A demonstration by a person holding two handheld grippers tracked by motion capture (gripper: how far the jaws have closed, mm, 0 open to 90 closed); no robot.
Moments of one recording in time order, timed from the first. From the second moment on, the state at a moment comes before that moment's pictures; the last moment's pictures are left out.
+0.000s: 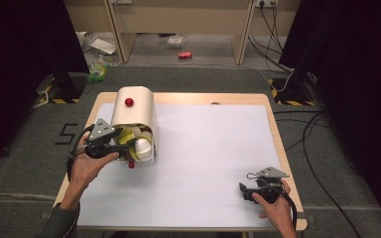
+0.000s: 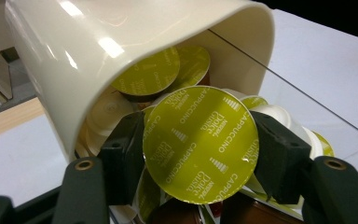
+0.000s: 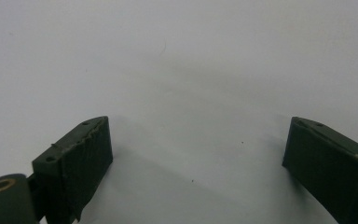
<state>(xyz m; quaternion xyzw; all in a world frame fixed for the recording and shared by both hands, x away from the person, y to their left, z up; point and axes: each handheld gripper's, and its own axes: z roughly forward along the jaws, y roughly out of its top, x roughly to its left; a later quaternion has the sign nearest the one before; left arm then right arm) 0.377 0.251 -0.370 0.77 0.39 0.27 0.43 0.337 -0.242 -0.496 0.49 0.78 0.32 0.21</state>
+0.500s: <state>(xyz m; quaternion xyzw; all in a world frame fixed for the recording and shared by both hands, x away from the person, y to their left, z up) 0.358 0.251 -0.358 0.78 0.36 0.27 0.43 0.337 -0.242 -0.496 0.49 0.78 0.32 0.21</state>
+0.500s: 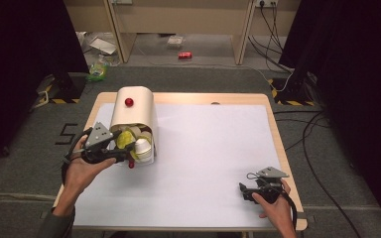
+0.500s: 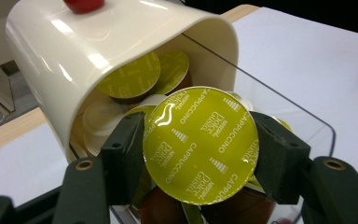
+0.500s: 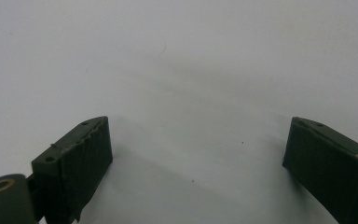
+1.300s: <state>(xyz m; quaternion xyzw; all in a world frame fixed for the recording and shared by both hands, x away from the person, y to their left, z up) 0.326 0.281 -0.335 0.77 0.36 0.26 0.46 0.337 -0.242 -0.496 0.49 0.78 0.32 0.21</state>
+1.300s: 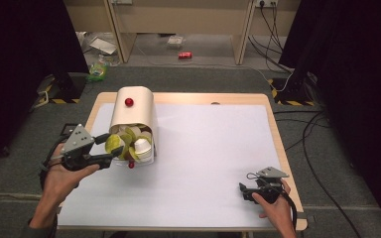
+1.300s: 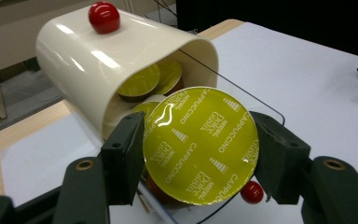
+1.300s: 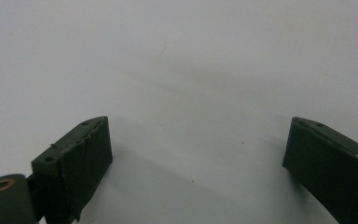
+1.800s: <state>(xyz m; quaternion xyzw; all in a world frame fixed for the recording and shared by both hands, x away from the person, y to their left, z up) 0.313 0.327 -0.334 0.75 0.39 0.28 0.45 0.337 -0.242 -0.496 0.49 0.78 0.32 0.21</state>
